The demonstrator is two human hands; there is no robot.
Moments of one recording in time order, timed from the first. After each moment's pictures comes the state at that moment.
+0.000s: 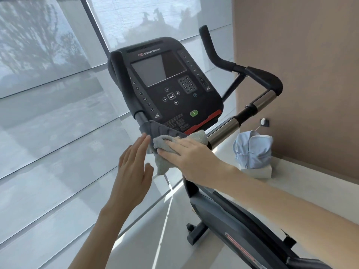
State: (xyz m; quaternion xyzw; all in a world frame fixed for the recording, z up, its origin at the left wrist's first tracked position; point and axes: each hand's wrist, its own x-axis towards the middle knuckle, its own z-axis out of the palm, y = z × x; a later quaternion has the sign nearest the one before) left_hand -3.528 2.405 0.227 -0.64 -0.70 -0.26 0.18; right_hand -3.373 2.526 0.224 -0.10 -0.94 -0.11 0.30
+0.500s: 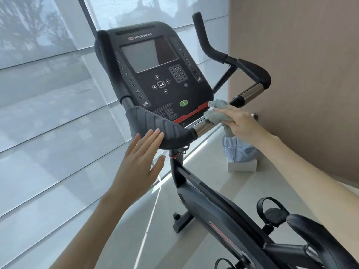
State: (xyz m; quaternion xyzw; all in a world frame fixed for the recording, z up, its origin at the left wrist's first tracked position) left_hand -3.494 2.419 0.209 -0.69 -0.68 -0.16 0.20; right_hand -3.273 2.647 0.206 -0.29 -0.88 0.20 0.32
